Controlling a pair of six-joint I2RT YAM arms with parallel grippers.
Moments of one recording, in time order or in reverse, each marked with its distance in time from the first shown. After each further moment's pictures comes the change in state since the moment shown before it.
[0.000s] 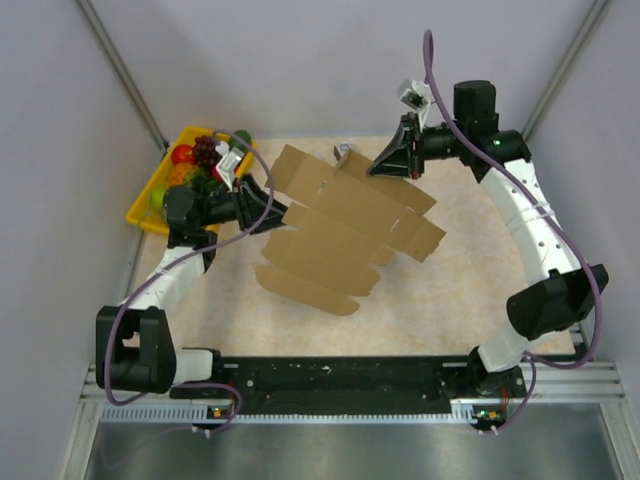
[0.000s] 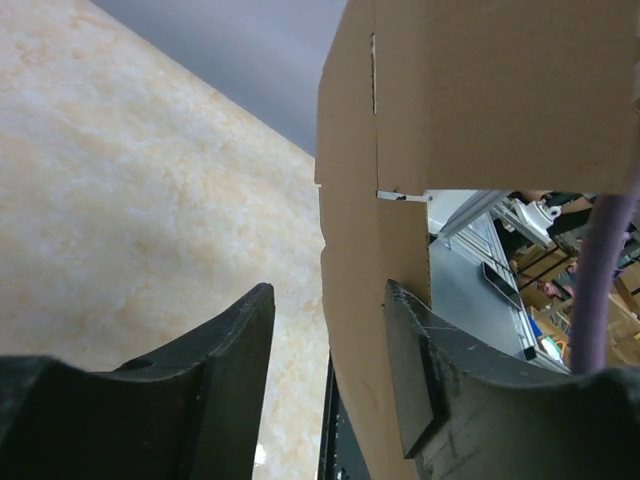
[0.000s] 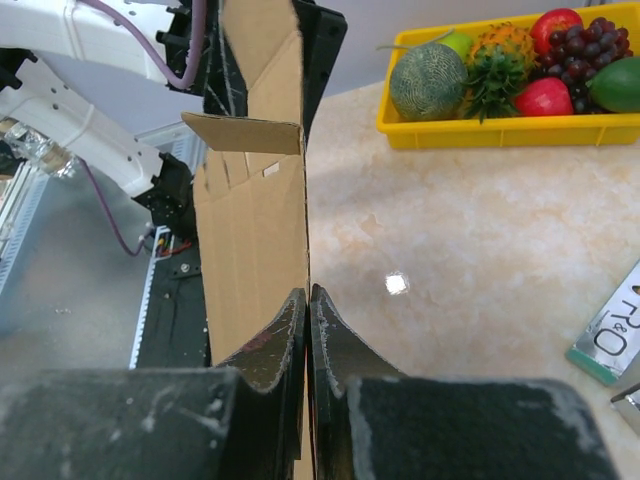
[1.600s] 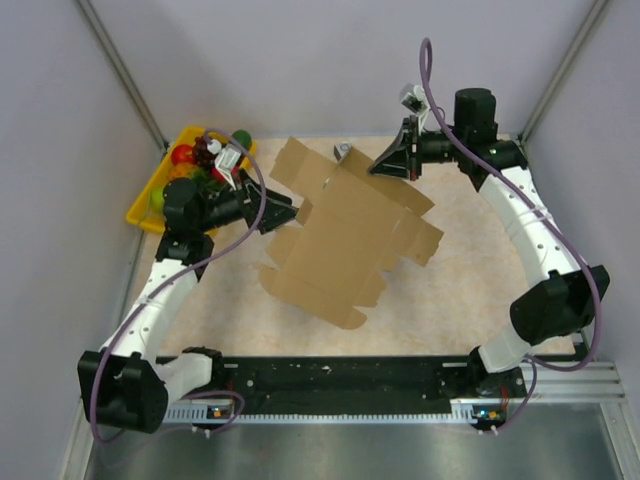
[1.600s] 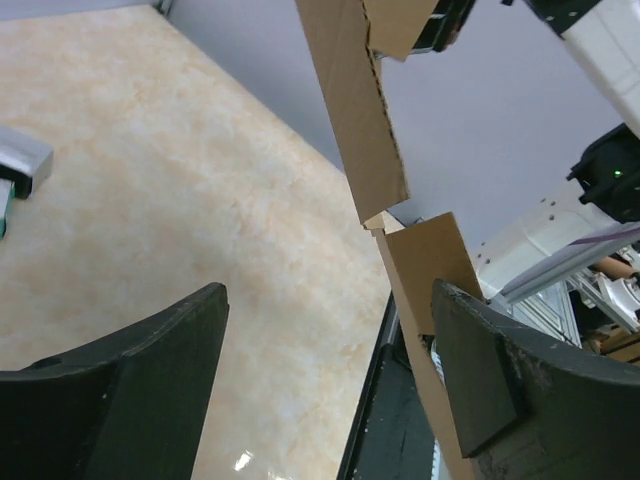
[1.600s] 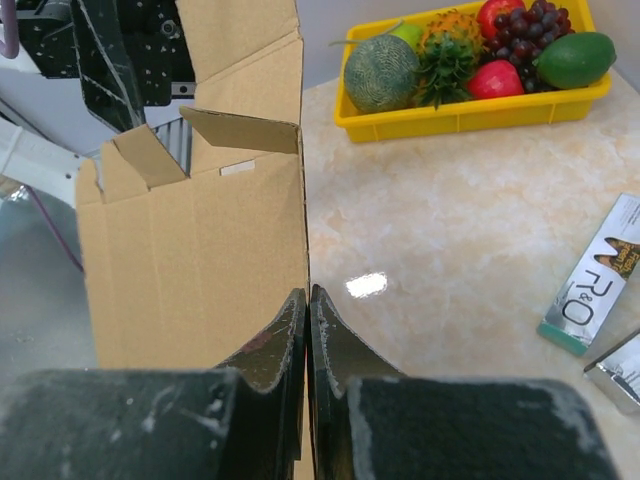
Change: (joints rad) left arm -0.080 -0.197 0.083 -0.496 -0.293 0.281; right arm -0.014 -0.034 -0.127 0.168 0.069 0.080
